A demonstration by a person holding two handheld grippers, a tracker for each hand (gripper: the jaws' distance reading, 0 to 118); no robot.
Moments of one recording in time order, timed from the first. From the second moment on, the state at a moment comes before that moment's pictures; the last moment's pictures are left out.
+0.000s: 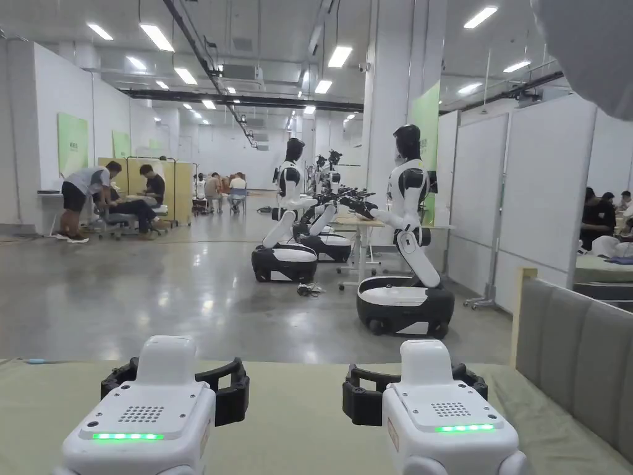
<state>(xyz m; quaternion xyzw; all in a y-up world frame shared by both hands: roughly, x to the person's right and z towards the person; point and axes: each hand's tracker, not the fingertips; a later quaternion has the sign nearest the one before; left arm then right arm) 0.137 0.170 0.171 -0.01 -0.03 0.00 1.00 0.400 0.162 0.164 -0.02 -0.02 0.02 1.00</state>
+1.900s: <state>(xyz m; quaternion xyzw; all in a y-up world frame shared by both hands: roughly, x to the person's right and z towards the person) -0.123 -0.059 0.086 -0.48 0.03 0.08 0.87 0.206 0.018 0.145 -0.19 0.19 0.03 0.96</state>
